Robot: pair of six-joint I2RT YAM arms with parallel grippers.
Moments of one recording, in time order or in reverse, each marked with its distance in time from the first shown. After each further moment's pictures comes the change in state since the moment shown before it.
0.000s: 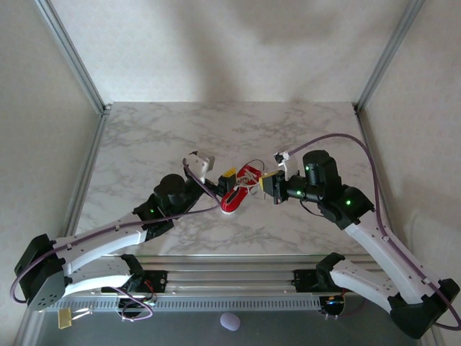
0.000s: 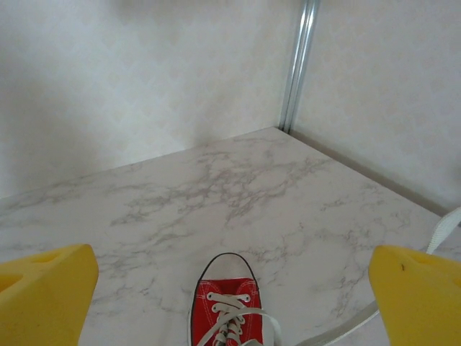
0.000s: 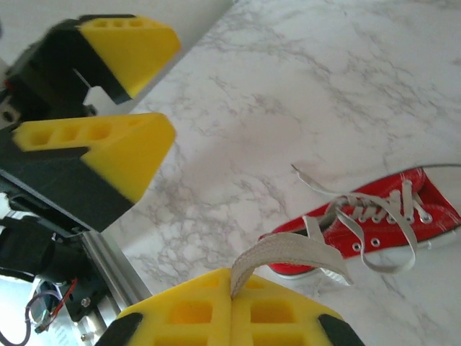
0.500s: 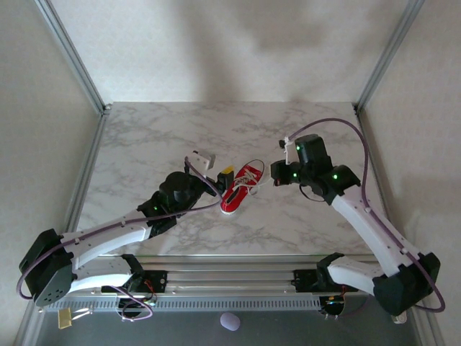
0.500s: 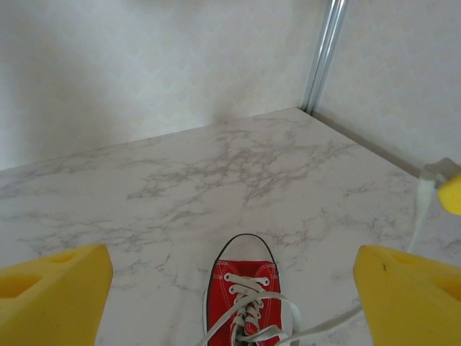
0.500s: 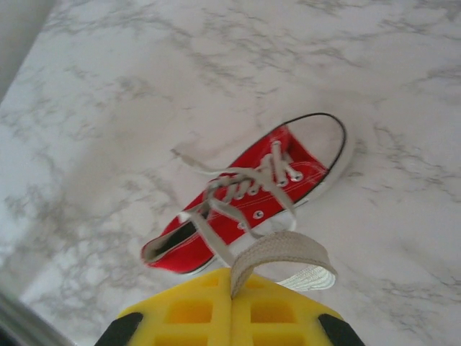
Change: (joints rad) left arm 0.030 0.051 0.000 -0.027 -0.035 -0.061; right arm -0.152 0.232 0.095 -0.091 0.157 0.036
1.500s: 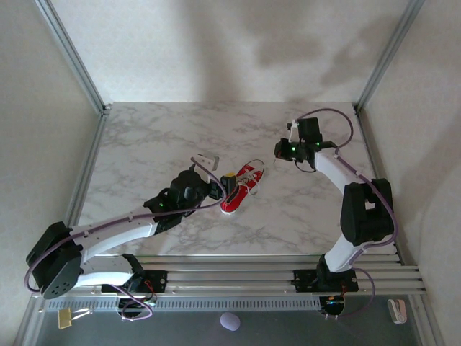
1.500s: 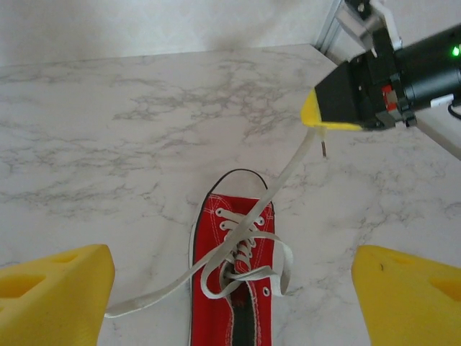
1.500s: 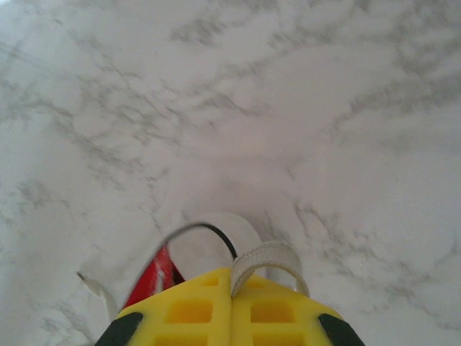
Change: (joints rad) left arm 0.000 0.081 0.035 -0.151 0.020 -0.164; right arm -0.254 0.505 0.043 0.359 -0.141 0.107
